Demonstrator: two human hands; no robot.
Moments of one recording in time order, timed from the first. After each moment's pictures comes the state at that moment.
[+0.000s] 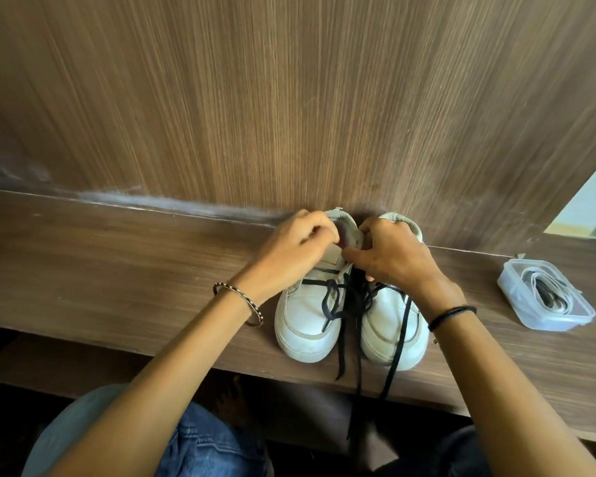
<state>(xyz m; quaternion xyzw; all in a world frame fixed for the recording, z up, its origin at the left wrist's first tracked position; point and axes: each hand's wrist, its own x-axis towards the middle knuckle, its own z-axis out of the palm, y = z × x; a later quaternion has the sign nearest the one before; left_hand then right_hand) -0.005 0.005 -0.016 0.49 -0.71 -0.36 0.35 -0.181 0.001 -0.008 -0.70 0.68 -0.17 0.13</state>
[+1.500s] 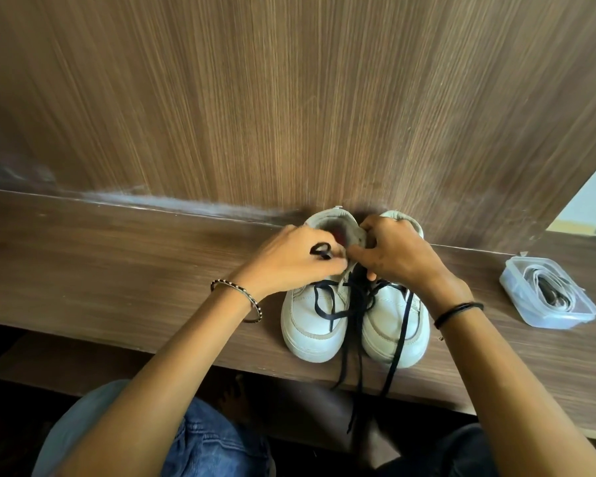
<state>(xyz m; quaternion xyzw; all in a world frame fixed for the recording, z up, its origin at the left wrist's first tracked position) 0.000 0.011 -0.008 0.51 -0.80 -0.22 0.20 -0.192 -0.004 -0.013 -0.73 0.64 -0.20 0.15</state>
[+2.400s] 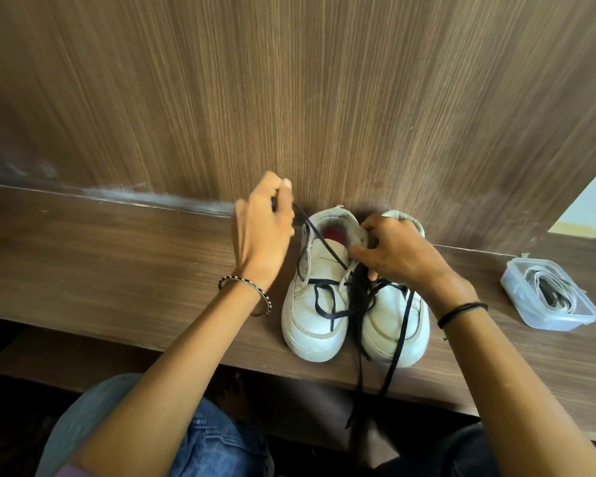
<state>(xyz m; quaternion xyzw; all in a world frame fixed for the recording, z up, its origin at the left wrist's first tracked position) 0.006 -0.006 -0.012 0.59 -0.60 -0.09 0.54 -0.195 -0.004 -0.012 -0.73 0.63 -0.20 0.17</state>
